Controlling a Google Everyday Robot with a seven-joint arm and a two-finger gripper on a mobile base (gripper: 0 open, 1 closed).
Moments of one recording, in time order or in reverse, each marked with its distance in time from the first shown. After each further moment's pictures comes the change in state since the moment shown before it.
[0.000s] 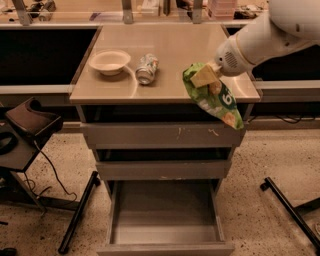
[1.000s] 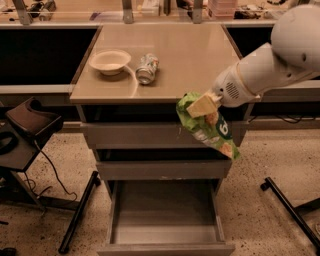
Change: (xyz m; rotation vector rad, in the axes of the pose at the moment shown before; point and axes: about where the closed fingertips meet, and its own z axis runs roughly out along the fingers) arm 0.053 0.064 0.013 -0.157 0.037 -0.004
